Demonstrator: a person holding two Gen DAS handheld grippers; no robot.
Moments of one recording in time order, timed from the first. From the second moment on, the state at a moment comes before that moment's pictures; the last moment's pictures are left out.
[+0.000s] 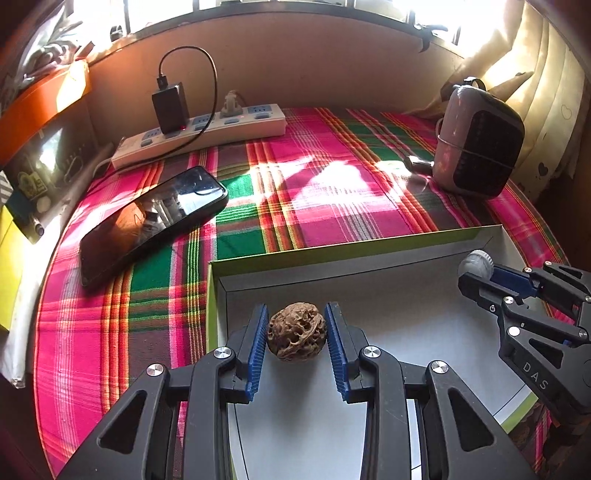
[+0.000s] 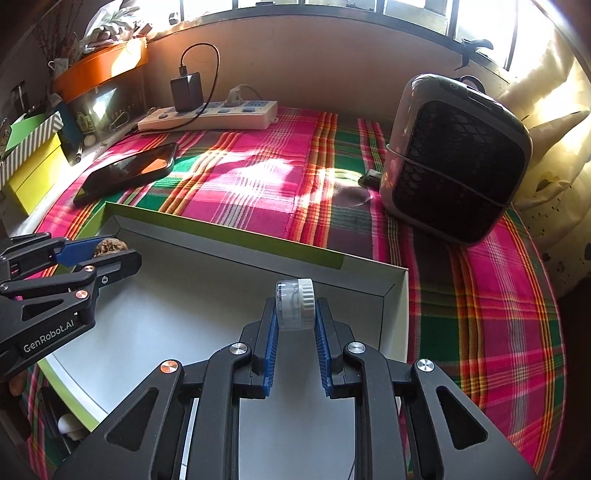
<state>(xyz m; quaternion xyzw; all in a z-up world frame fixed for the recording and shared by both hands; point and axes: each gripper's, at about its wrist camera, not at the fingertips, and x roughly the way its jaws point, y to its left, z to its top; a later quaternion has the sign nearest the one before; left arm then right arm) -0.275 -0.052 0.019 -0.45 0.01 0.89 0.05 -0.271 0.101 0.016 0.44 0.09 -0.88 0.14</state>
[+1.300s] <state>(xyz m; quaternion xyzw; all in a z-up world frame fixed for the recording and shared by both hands) -0.261 -0.054 0.033 -0.44 0.01 0.90 0.06 -0.263 0.110 0.025 0.43 0.07 -0.89 0.14</state>
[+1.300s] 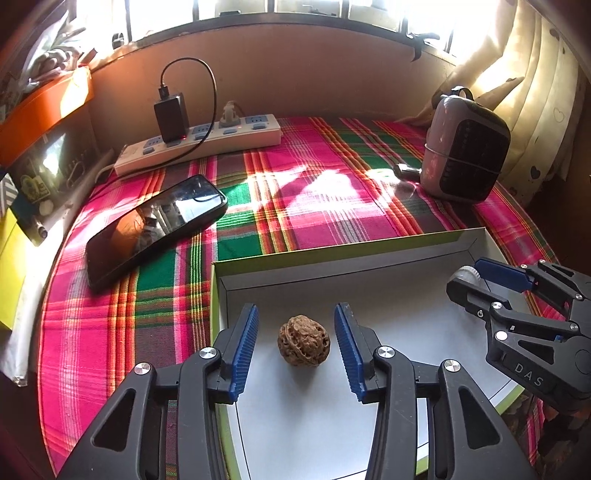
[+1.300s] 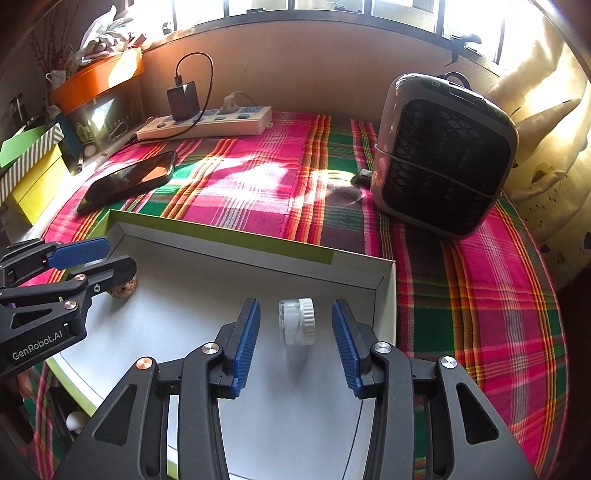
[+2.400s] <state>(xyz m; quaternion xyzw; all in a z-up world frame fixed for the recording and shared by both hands) -0.164 -0.086 0.046 -0.41 -0.05 0.91 0.04 -0.189 0.156 0.056 0.38 0.04 -0.91 0.14</state>
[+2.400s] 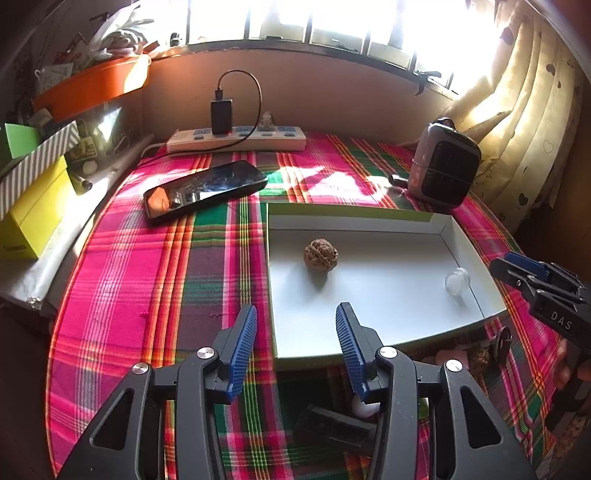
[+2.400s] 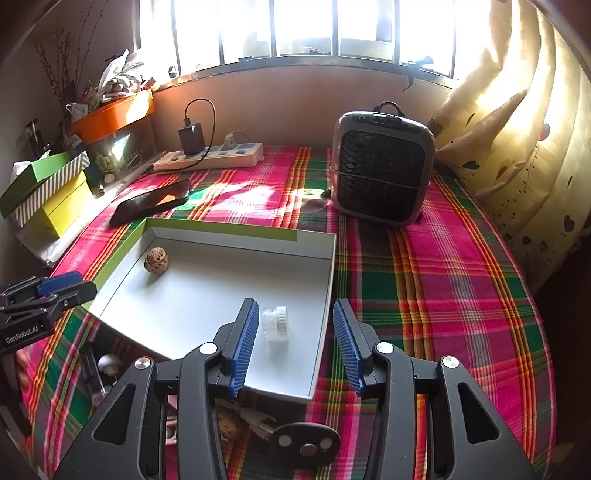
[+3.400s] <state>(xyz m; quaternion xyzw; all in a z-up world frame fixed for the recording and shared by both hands) -0.116 -0.085 0.026 -0.43 -0.08 0.90 0.06 -0.142 0.187 0.013 0.41 0.00 -0.90 0.14</state>
